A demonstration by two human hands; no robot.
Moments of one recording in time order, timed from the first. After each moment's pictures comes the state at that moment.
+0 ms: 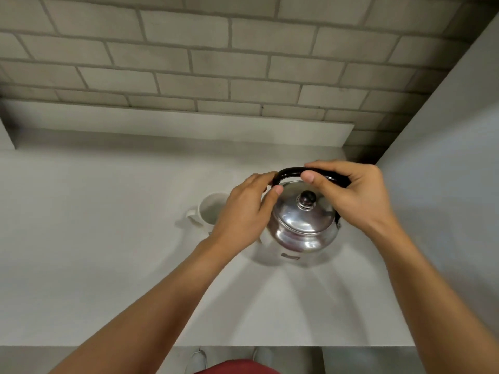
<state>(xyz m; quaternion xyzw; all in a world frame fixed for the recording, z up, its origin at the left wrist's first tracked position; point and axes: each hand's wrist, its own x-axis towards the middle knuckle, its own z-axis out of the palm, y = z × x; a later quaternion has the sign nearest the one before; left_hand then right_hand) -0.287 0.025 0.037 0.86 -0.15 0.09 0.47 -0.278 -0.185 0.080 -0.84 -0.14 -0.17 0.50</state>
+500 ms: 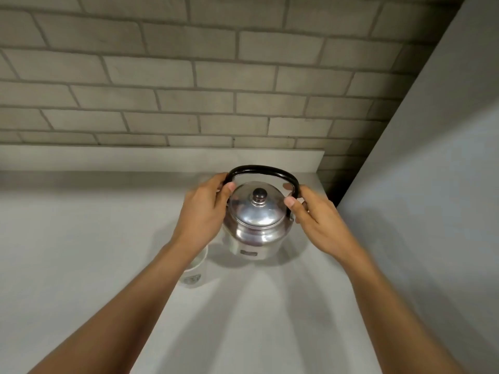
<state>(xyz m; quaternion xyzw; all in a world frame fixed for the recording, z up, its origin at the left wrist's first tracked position) -0.218 0.025 0.062 0.87 -0.11 0.17 0.44 -0.235 -0.228 0.047 -0.91 -0.13 -0.10 0.38</state>
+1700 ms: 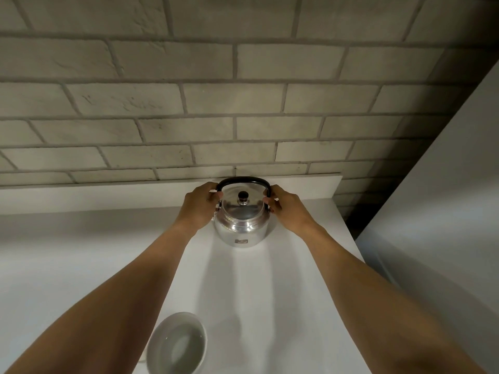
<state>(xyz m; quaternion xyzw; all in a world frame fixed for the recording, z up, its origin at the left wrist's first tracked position) 0.010 0.046 -0.012 0.88 0.02 -0.02 0.48 0.000 -0.203 -0.033 -0.91 -0.04 0.01 0.42</state>
